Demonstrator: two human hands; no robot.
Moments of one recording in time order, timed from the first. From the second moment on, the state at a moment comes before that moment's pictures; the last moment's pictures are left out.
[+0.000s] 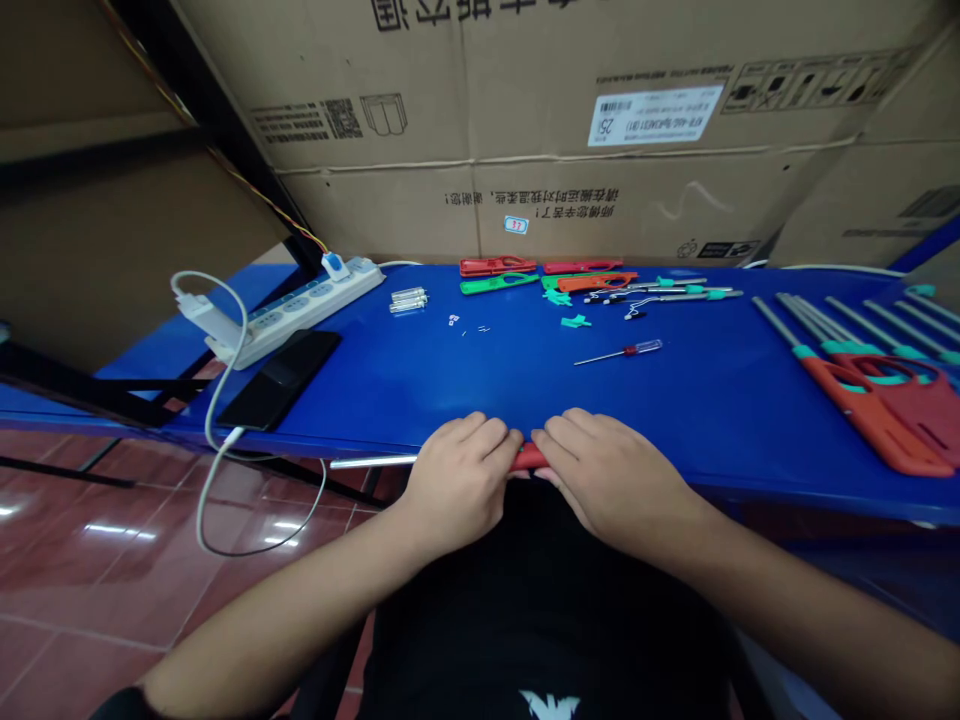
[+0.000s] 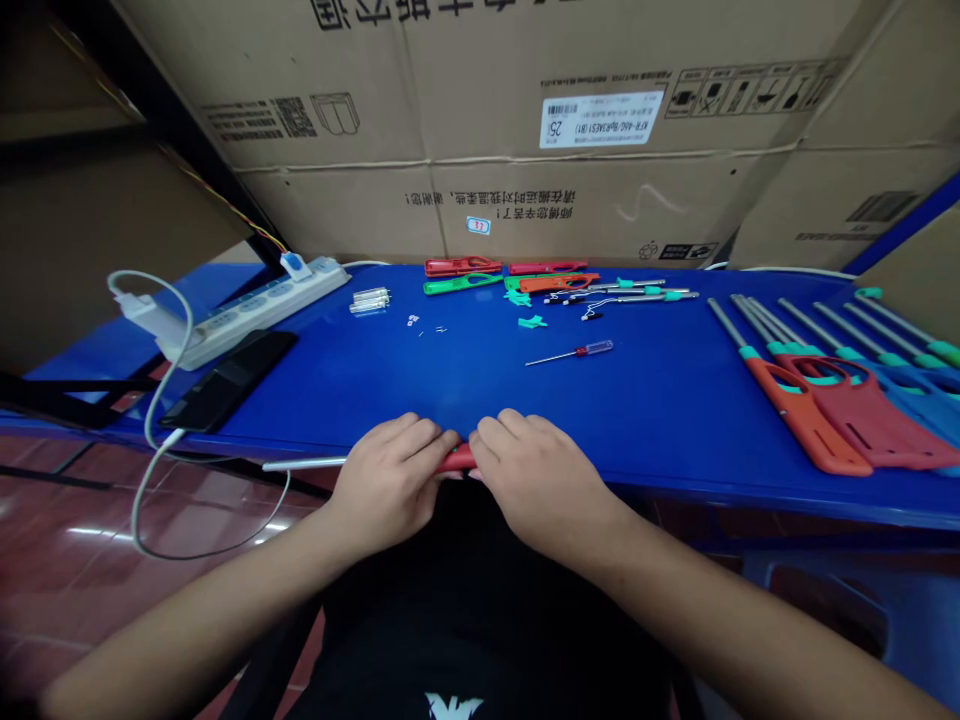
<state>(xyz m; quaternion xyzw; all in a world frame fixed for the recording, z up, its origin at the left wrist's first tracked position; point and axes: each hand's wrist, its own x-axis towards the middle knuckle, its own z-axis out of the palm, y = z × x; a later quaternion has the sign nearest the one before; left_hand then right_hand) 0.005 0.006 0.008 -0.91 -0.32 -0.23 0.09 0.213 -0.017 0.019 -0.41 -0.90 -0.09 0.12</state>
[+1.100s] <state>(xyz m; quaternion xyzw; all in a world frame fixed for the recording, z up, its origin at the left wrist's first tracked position) -0.010 0.022 0.038 -0.73 -0.42 -0.54 -0.04 0.210 0.030 0.057 -0.56 -0.79 0.21 0.11</state>
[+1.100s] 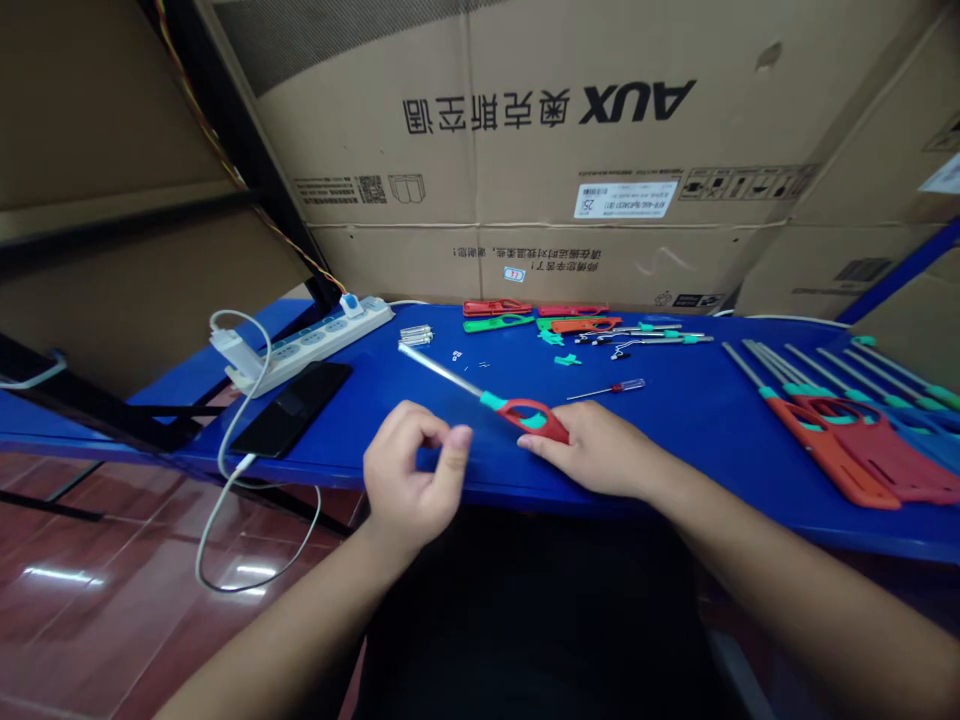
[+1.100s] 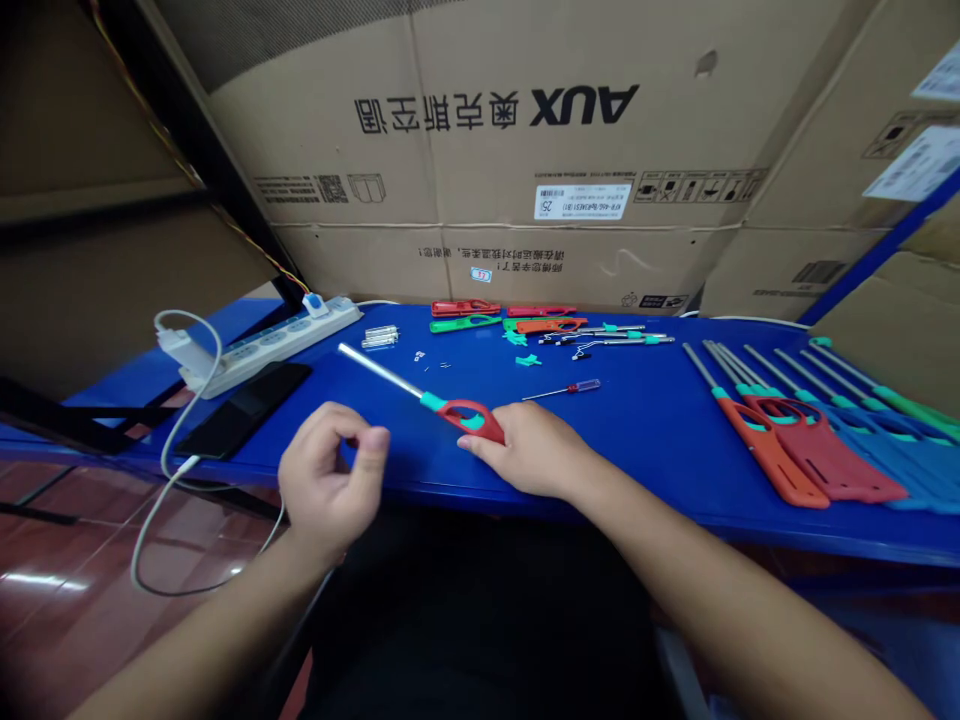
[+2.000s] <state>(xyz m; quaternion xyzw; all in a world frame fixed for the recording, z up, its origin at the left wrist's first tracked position) 0.039 0.053 0.011 -0.54 -0.38 -0.64 -0.40 0.171 0.051 0.053 -0.67 -0.71 0.11 0.21</state>
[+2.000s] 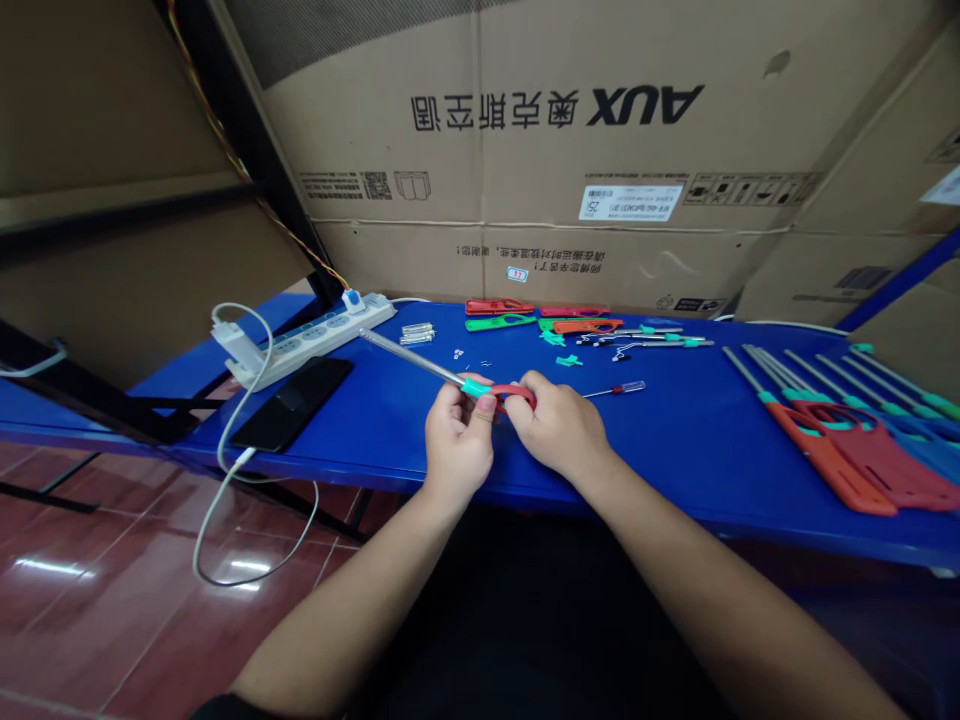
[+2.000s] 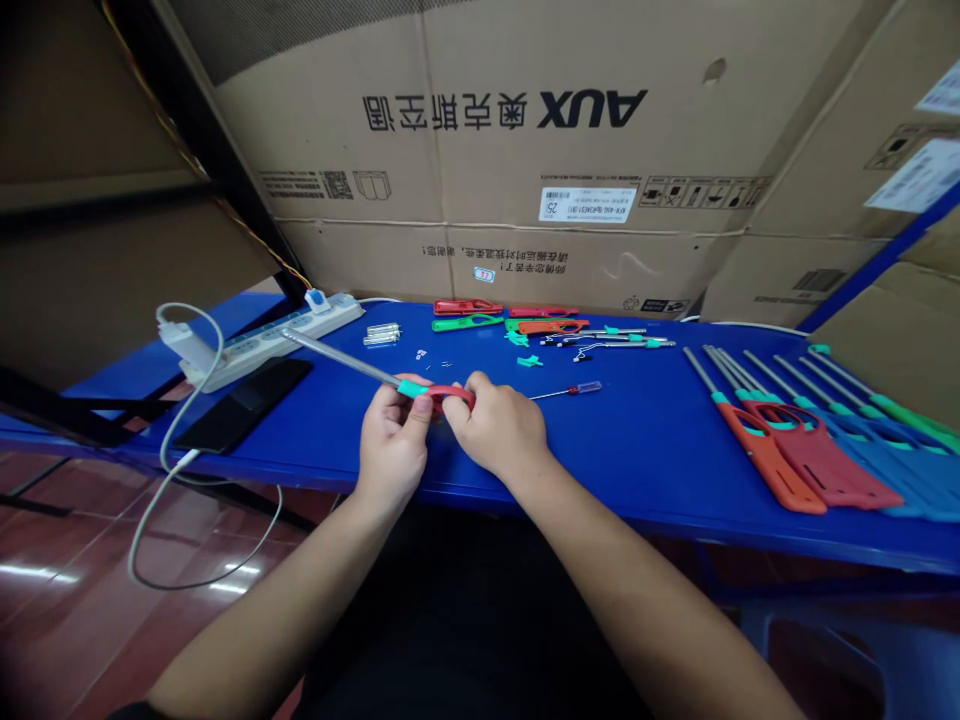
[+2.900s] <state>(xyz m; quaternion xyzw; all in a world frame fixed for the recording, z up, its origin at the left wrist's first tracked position) 0.009 0.039 0.032 -0.60 -0.20 -0.57 -0.52 0.179 -0.029 0.049 -0.49 -0.79 0.16 0.33</state>
